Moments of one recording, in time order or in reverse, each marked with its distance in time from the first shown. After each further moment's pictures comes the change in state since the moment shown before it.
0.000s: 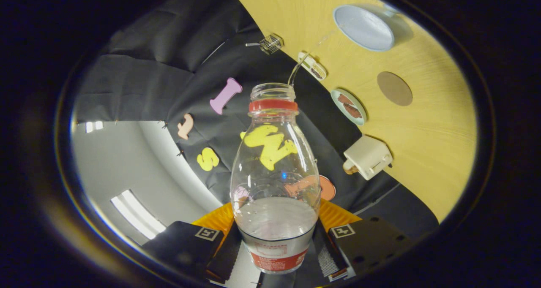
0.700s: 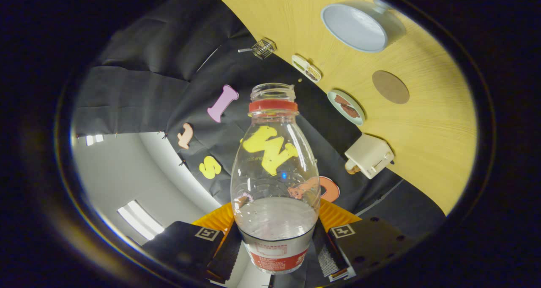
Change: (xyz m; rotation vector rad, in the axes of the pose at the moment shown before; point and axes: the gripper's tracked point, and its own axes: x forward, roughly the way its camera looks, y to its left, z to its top) arm 0.000 -0.002 0.012 0.035 -0.015 -0.014
